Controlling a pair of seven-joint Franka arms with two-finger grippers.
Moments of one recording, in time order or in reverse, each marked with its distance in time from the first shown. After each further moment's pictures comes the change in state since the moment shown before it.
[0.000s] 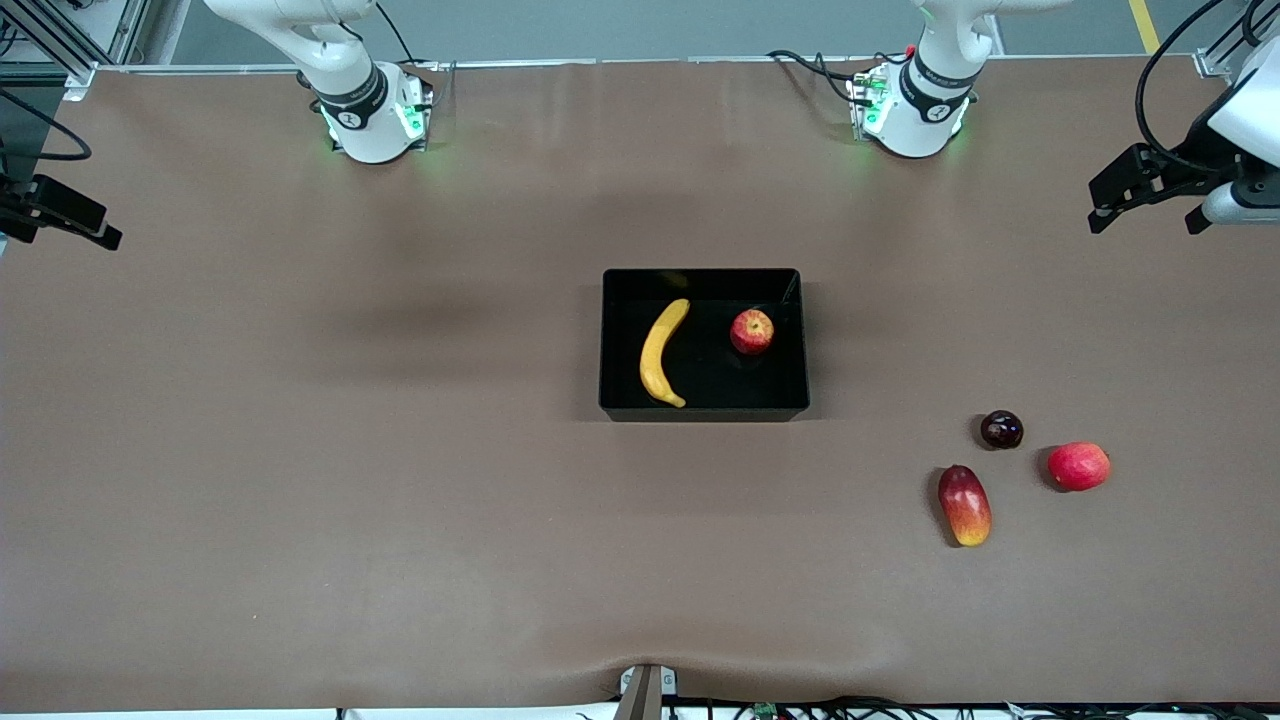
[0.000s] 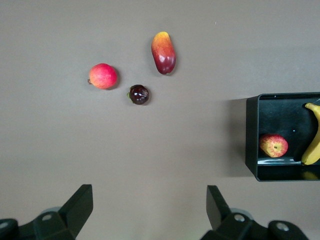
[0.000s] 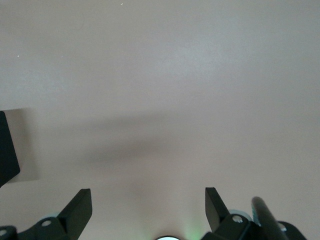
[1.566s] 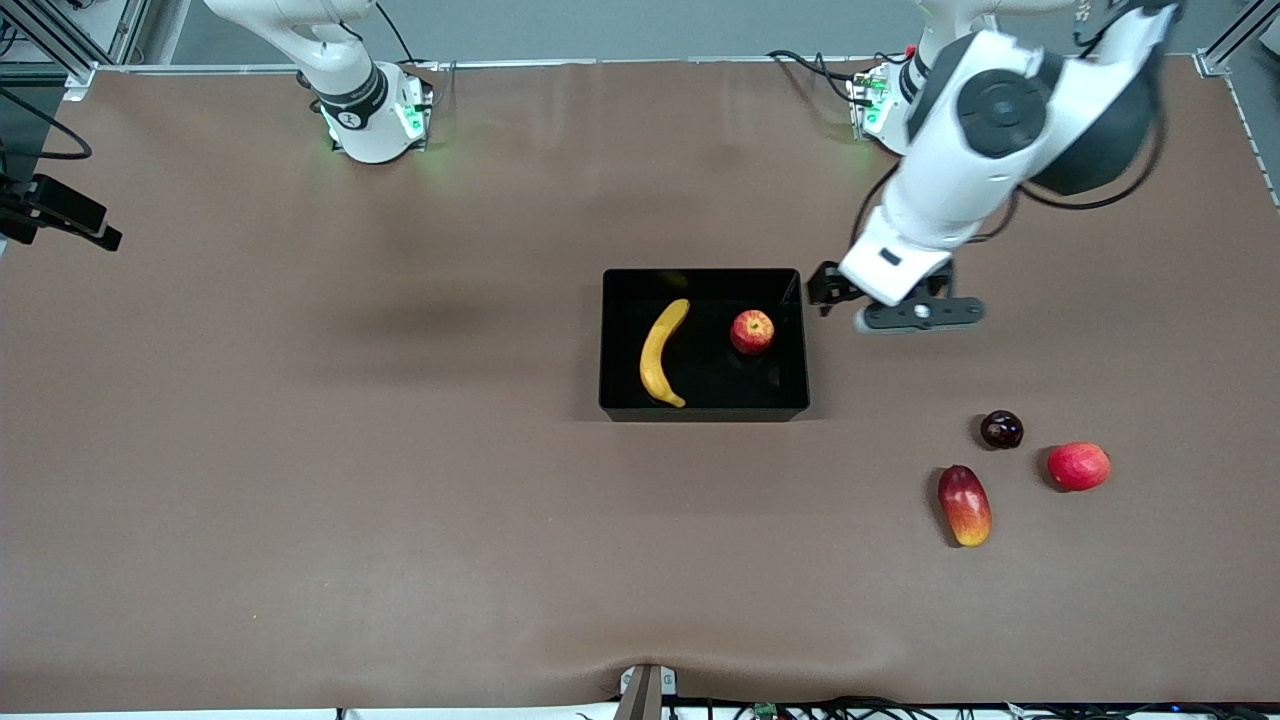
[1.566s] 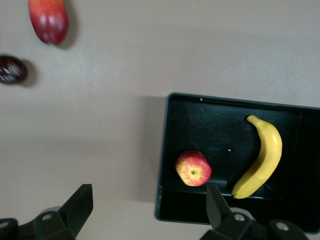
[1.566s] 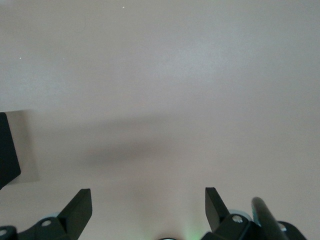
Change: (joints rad) left arm -0.043 0.226 -0.385 -0.245 -0.006 0.424 -0.610; right arm 0.000 0.000 0.002 0.004 0.000 0.006 0.000
